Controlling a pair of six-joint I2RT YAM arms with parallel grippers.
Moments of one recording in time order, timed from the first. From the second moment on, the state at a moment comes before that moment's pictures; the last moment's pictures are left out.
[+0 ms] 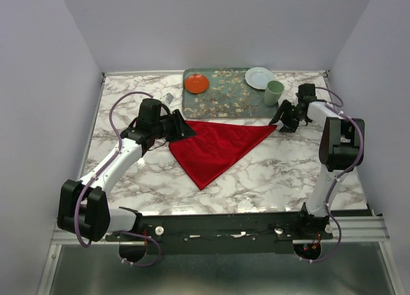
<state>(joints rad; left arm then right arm) -0.33 1.30 0.92 -0.25 0.47 -0.69 -0.06 1.99 1.37 -0.49 -0.30 0.48</state>
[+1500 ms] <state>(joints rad) -0.32 1.30 0.92 -0.28 0.49 -0.66 0.09 1.90 1.45 -0.57 -0.22 0.19</state>
